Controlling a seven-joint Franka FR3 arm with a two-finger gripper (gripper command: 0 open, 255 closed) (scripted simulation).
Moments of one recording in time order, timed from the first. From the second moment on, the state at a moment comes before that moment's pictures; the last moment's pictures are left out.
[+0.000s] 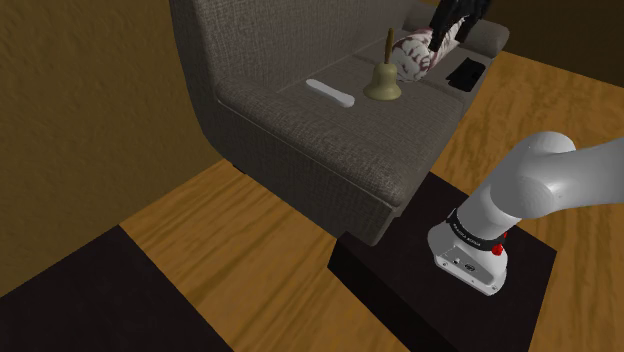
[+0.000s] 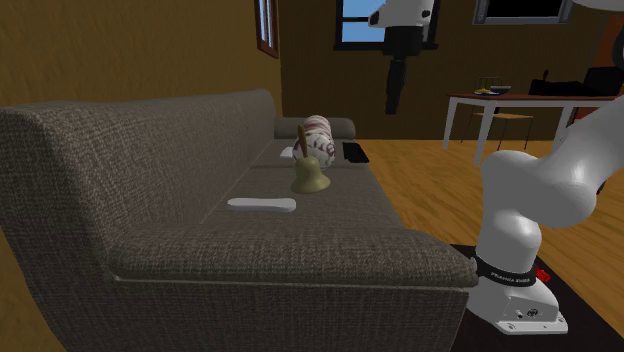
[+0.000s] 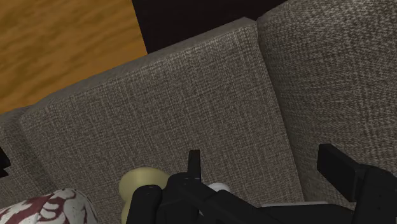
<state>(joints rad) -0.02 -0.83 -0.01 -2.27 -0.10 1.48 0.14</state>
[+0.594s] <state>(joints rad) -0.01 -0.63 -0.07 -2.28 -0.11 1.68 0.07</state>
